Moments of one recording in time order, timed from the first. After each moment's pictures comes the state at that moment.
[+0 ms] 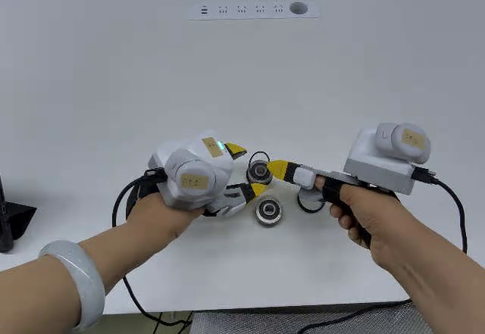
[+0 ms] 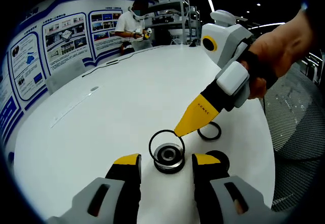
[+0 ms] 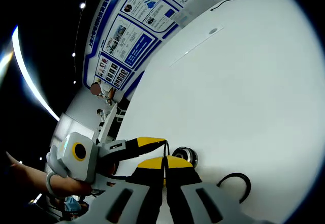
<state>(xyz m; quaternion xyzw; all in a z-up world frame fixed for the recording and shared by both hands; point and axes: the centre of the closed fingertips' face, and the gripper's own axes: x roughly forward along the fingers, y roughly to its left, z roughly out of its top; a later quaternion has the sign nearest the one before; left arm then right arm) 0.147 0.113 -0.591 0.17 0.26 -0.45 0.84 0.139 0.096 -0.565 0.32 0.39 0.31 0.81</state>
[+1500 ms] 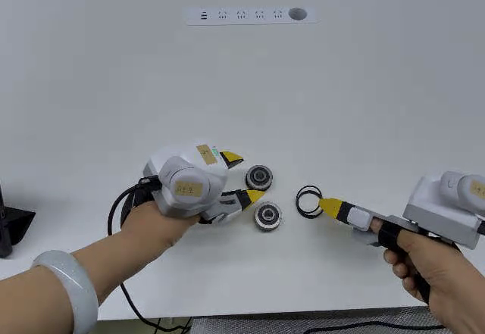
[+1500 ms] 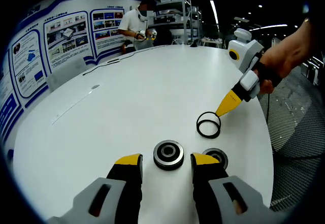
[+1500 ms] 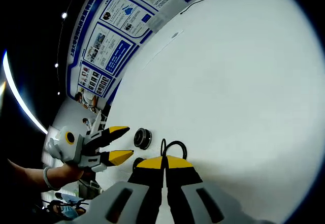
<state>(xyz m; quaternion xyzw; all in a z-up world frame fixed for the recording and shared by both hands) 0.145 0.117 -0.593 0.17 0.26 -0.44 0.84 0.100 0.015 -0.597 0.33 0.42 0.22 0.81</state>
